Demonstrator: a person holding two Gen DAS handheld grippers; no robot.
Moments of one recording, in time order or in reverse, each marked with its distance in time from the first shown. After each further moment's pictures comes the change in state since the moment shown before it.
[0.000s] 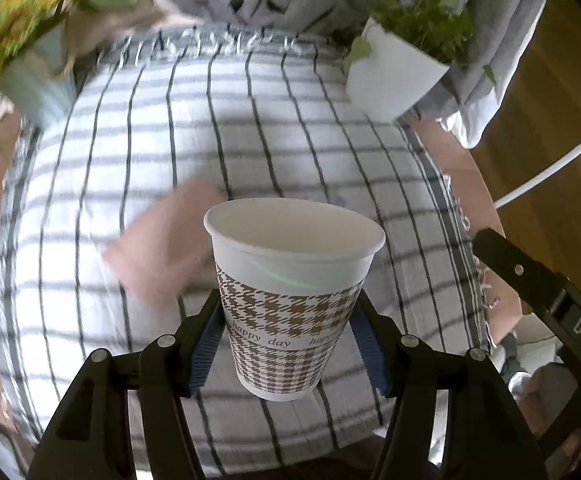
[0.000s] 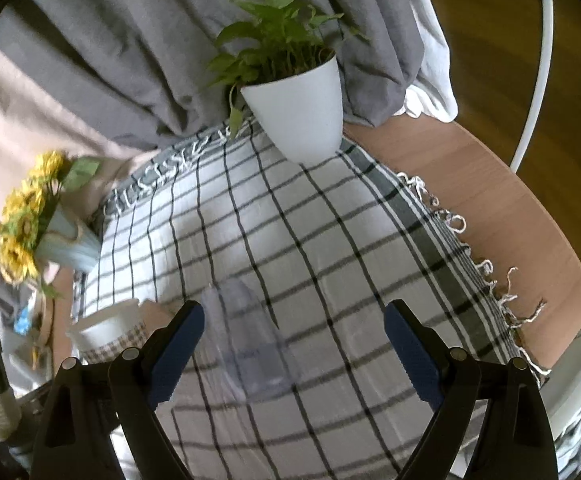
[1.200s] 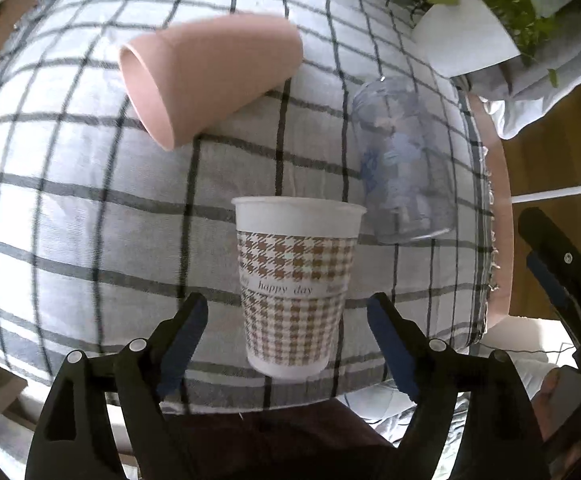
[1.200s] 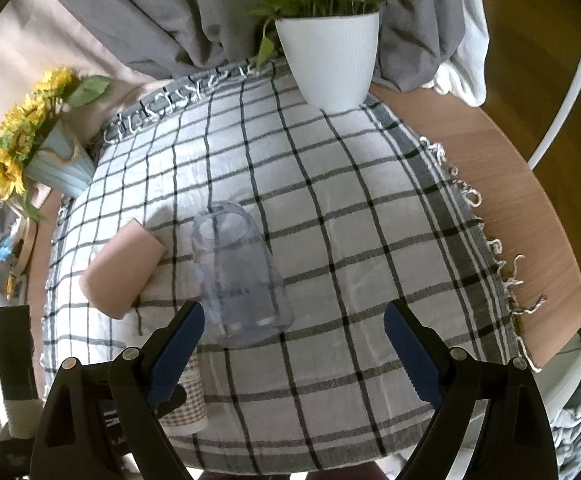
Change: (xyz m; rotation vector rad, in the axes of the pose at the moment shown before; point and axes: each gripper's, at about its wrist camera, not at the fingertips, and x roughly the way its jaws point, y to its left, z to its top) left arm 0.031 0.046 -0.059 -0.225 0.229 -0.069; right arm 0.013 0.021 -0.033 -0.152 0.117 -0.051
